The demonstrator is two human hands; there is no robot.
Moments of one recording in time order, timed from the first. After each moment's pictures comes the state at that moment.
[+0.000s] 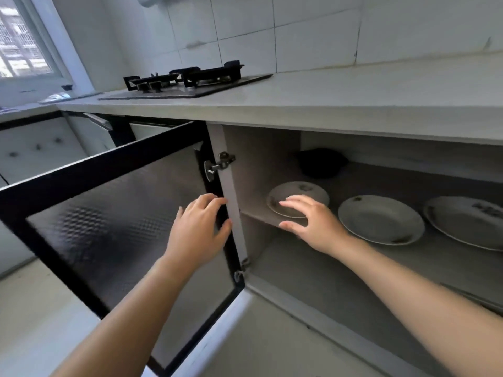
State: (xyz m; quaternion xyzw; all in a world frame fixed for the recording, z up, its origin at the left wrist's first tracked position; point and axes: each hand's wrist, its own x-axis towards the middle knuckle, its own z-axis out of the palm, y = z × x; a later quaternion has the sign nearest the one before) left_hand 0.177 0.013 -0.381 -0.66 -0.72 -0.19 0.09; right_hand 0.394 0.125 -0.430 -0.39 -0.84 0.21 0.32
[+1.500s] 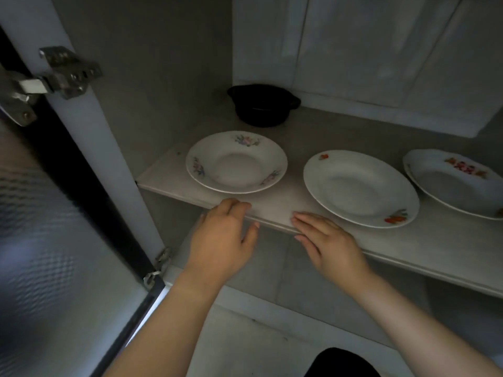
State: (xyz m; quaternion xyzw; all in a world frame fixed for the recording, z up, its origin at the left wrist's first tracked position) left_hand 0.256 0.211 -0.579 -0.74 -0.61 -0.26 -0.11; right_hand 0.475 0.219 -0.626 -0.45 -0.82 -0.11 0.32
